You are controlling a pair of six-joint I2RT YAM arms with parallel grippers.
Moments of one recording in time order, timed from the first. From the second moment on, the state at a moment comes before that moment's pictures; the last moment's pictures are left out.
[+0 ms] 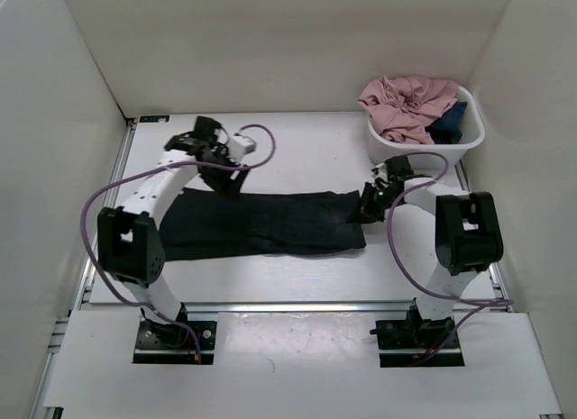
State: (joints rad) left arm -0.33 1.73 1.48 -0.89 0.27 0.43; right arm 0.18 1.80 1.01 -0.40 -0.59 0.44
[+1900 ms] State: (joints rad) left arm -0.04 2.00 1.45 -0.78 0.45 0.36; right arm 0.63 2.39 2.28 -0.68 -0.52 0.75
